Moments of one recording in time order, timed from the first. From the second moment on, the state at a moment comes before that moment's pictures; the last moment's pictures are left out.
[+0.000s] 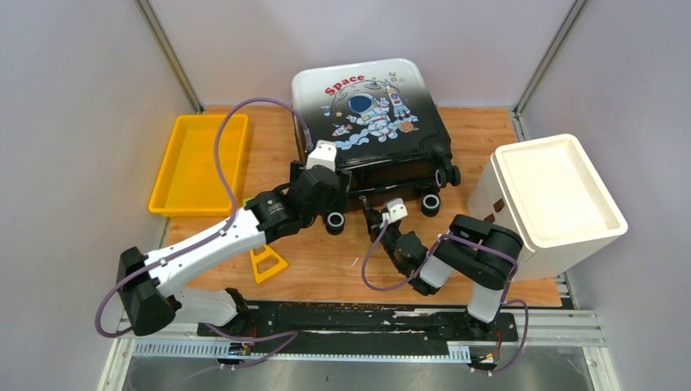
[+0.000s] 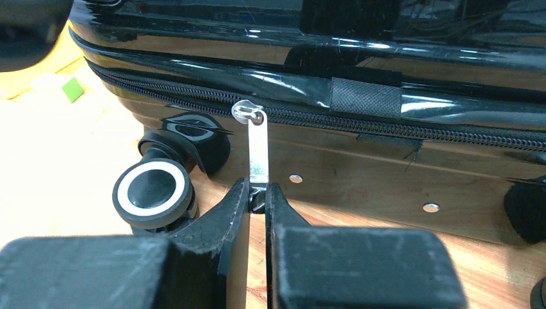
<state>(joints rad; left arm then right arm) -0.95 1.22 1.12 -0.50 -0.60 -0.41 0.96 1.81 0.31 1.53 0.51 0.06</state>
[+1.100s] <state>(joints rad) -0.78 1.36 1.18 -0.65 -0.57 -0.53 0.99 1.71 0.23 1.52 0.79 0.02</state>
